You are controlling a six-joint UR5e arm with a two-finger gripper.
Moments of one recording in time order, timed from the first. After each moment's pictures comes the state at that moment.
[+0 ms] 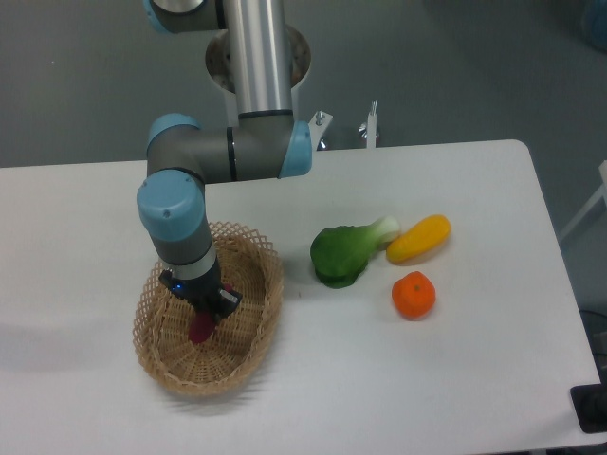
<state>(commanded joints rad) 2.07 -2.00 -1.78 -0.83 1.60 0.56</state>
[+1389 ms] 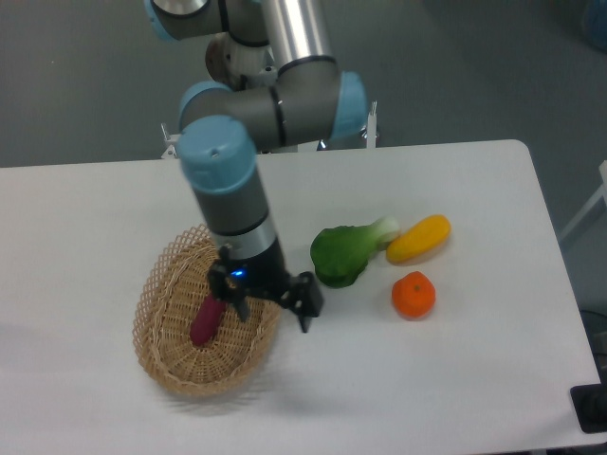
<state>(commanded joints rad) 2.31 -1.89 -1.58 -0.88 1.67 0.67</state>
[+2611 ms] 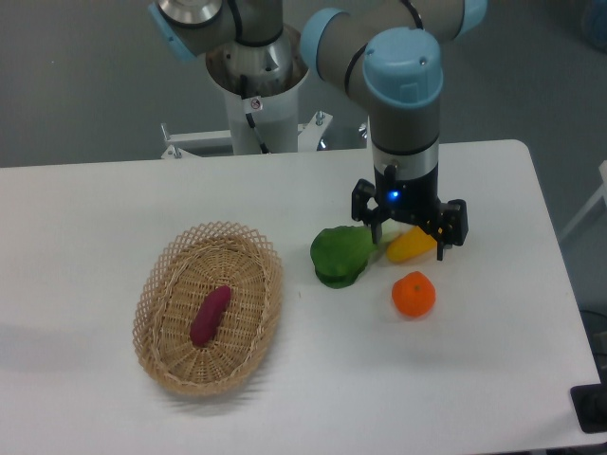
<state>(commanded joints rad) 2.58 -1.75 -1.62 -1.09 1.59 1.14</state>
